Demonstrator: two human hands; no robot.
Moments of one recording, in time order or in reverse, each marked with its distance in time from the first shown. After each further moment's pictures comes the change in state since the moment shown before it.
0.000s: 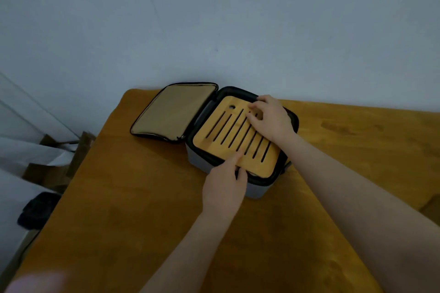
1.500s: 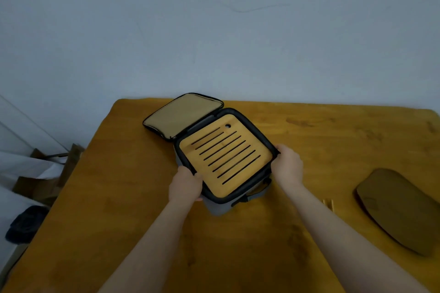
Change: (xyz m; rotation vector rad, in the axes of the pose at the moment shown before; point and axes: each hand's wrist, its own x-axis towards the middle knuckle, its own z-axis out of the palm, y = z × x) left_hand -0.031 -0.019 -0.016 -0.146 -0.088 -0.502; right_hand -0.169 0.016 -0.043 0.105 0.132 0.539
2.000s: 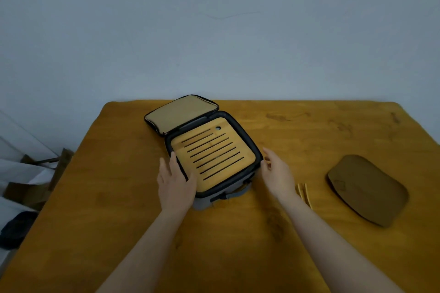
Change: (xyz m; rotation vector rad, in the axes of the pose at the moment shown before) left_hand -0.047 -0.023 0.020 0.187 0.197 0.265; right_hand -0.052 0.045 -0.024 0.157 -0.081 -0.066
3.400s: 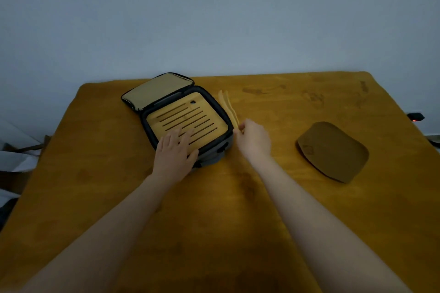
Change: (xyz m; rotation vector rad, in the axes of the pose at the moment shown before) left_hand -0.016 0.026 0.018 0.520 -0.121 0.488; right_hand -0.026 -0.034 -0.043 -0.221 0.021 0.026
